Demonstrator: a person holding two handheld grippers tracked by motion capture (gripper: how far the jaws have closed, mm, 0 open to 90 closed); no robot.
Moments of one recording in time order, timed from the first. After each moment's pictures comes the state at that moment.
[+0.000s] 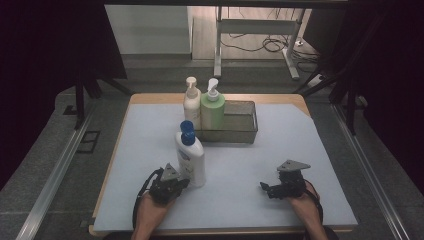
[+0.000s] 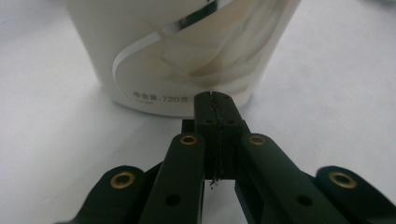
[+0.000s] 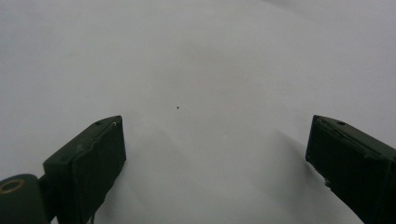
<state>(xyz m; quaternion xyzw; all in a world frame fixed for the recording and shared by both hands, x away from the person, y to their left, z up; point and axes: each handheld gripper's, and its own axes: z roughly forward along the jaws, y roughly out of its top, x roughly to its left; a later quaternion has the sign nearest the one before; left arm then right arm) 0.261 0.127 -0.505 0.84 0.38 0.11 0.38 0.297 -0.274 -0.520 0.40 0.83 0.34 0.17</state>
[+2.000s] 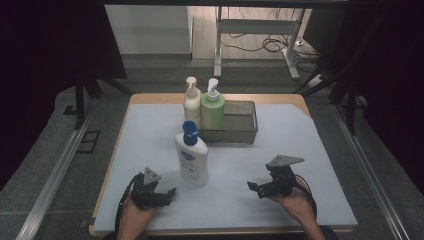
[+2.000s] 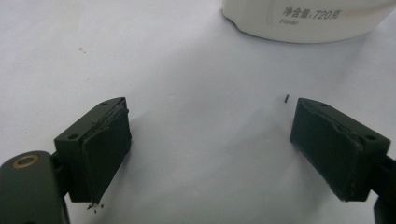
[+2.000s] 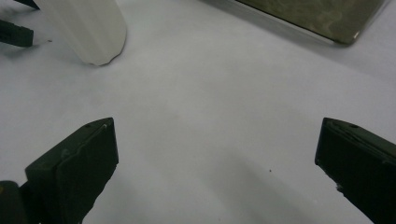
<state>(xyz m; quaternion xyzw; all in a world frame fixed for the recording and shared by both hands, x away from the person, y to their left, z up) 0.252 0.178 -0.523 0.81 0.46 0.17 0.33 0.291 -0.235 -0.480 0.38 0.83 0.39 0.11</state>
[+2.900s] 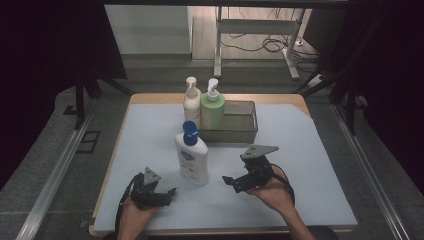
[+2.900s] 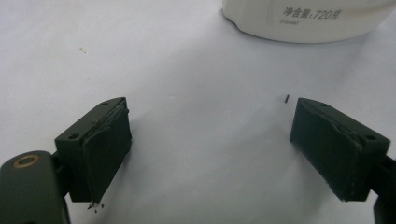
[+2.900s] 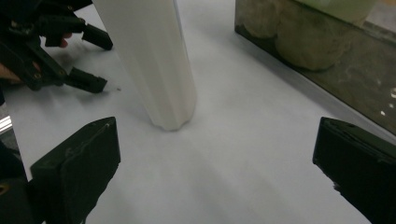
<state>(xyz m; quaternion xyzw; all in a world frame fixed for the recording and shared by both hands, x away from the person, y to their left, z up) 0.252 0.177 -0.523 0.81 0.46 0.17 0.33 0.298 -0.163 -0.439 0.30 0.85 0.42 0.10</state>
